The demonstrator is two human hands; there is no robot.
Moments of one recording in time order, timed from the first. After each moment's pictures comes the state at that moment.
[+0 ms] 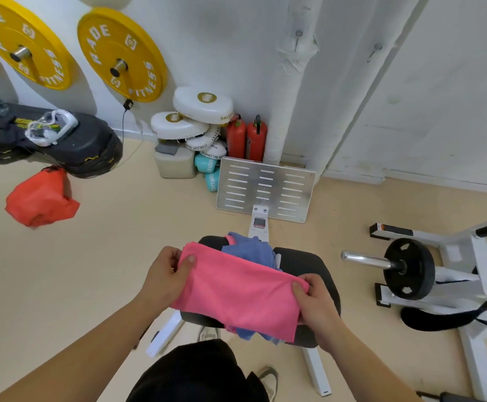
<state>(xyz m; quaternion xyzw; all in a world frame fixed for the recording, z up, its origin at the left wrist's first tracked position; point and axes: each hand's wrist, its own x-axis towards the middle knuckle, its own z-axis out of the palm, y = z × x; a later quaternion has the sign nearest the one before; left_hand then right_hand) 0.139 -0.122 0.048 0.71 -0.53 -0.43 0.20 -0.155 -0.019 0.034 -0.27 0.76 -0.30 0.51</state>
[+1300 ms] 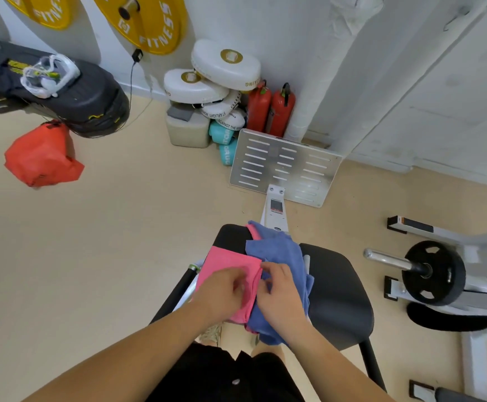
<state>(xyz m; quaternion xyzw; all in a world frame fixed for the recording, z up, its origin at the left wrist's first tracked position) 0.122 -0.137 -0.029 0.57 -0.67 -0.48 -0.02 -0.031 -0.099 0.006 -0.45 0.77 -0.16 0.43</state>
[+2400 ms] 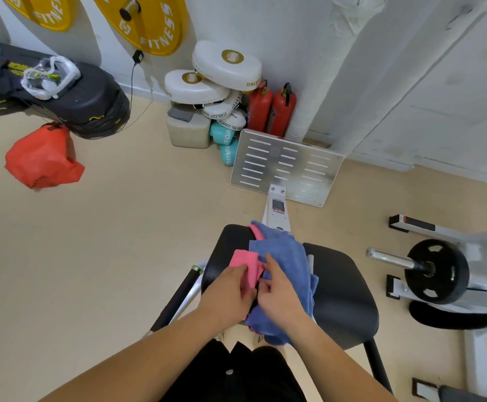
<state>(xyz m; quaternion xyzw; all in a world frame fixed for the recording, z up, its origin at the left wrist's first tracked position) 0.120 -0.132 -0.020 0.59 -0.67 -0.45 0.02 -0.027 -0.111 -0.019 -0.43 0.72 -0.17 0.52</state>
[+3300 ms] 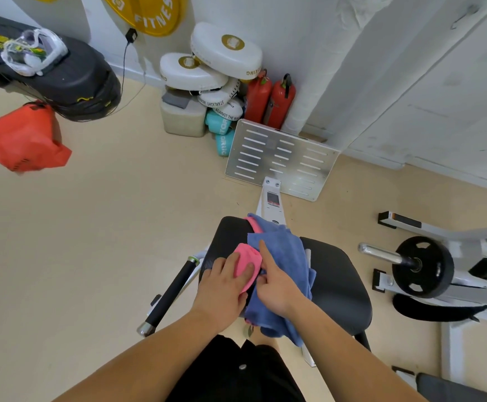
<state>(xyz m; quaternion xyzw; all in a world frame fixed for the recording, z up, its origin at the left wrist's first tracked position) 0.136 -0.118 -0.061 0.50 -0.84 -0.21 -0.06 -0.024 -0.128 -0.013 -0.61 0.67 0.01 0.41</state>
